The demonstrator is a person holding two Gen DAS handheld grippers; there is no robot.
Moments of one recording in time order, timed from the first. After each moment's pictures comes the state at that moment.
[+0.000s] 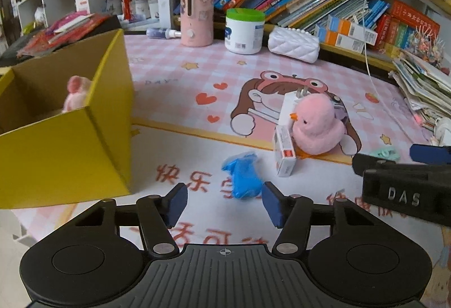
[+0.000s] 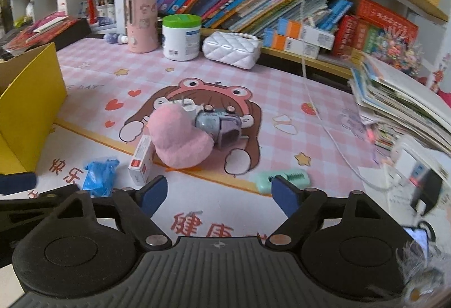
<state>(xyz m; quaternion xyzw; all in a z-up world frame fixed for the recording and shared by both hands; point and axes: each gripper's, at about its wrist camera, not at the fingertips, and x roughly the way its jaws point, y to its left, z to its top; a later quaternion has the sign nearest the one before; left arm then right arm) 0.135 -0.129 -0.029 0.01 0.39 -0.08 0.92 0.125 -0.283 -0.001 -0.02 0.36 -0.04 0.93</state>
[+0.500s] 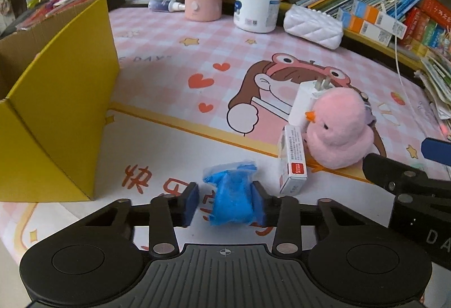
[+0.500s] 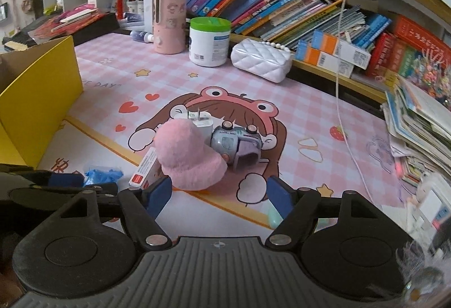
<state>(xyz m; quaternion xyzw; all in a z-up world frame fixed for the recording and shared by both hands) 0.182 -0.152 -0.064 -0.01 0.43 -0.04 0.90 0.159 -0.294 -0.009 -0.05 0.36 0.03 0.93</state>
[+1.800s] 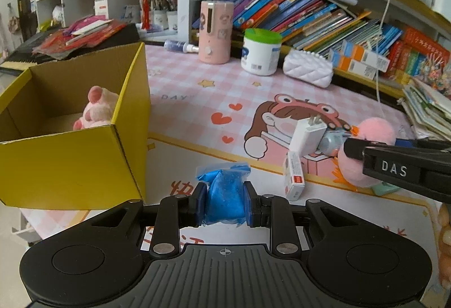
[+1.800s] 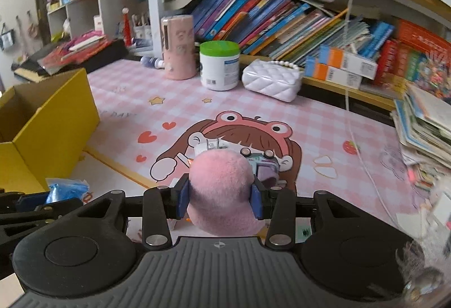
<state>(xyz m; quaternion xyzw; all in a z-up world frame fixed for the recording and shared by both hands) 0.130 -0.112 -0.011 -0.02 0.36 -0.06 0.93 0.152 -0.286 0.013 0.00 0.32 0.04 0.95</state>
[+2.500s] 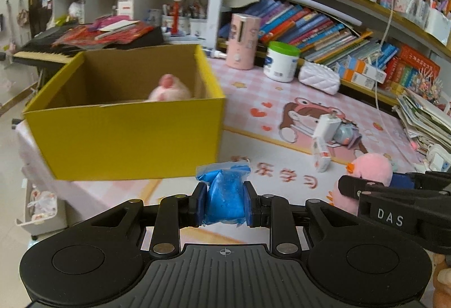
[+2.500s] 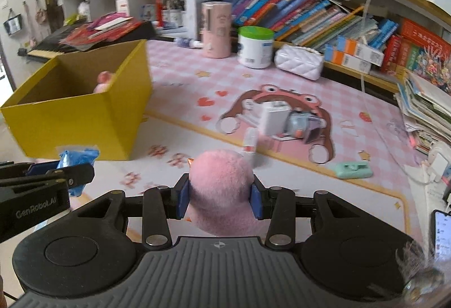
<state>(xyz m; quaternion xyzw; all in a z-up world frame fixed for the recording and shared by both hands) 0.060 -0.014 0.001 -0.04 0.35 -0.06 0.94 0.060 -0.185 0.021 -0.02 0.35 0.05 0.94</state>
